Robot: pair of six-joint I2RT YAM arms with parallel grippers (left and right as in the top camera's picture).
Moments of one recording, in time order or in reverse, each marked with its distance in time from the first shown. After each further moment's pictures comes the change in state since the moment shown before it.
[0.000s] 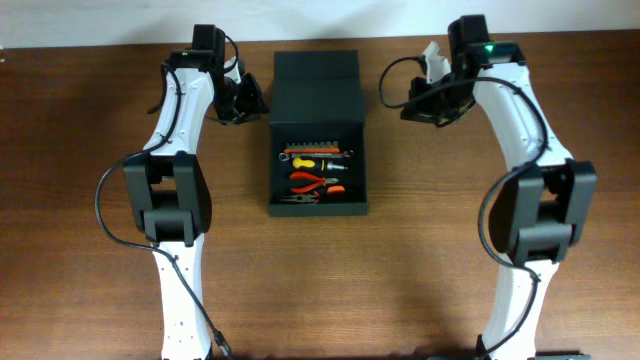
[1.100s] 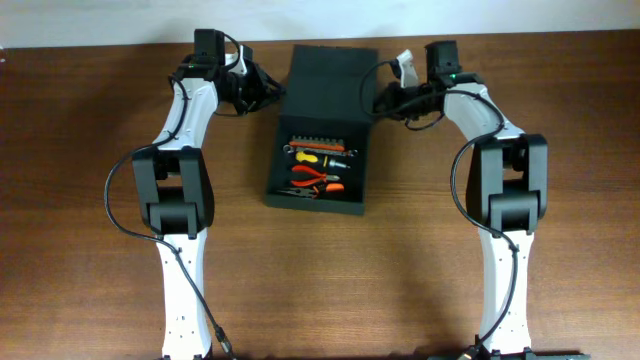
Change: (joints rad) left arm 0.012 0.113 0.000 0.355 0.292 -0.134; right arm 0.013 0.283 -0.005 0.574 -0.366 0.061
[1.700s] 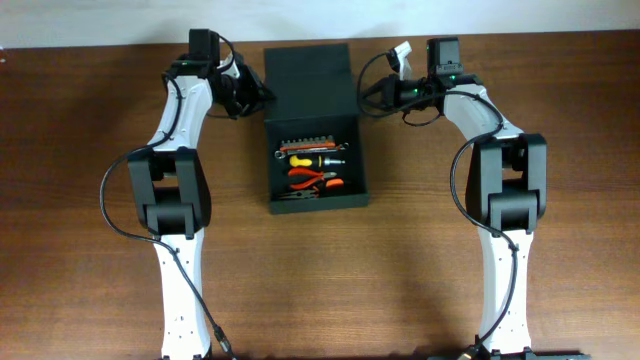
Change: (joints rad) left arm 0.022 -0.001 0.024 -0.101 -0.083 -0.037; right arm -0.002 0.009 -0.001 0.094 -0.176 0.060
